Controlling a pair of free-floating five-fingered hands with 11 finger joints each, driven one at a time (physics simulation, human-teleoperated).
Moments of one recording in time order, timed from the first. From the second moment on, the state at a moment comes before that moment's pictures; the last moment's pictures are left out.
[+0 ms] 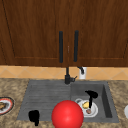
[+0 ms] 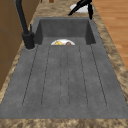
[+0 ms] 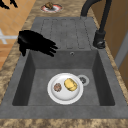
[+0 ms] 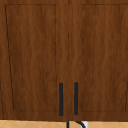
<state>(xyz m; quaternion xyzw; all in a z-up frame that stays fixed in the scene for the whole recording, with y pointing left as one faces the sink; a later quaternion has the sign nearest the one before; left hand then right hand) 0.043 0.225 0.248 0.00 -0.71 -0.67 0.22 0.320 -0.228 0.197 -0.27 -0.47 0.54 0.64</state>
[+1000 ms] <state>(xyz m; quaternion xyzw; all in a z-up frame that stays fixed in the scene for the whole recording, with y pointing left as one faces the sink) 0.043 0.225 0.248 0.00 -0.71 -0.67 0.22 0.278 -0.227 0.250 -0.31 -0.45 0.49 0.68</state>
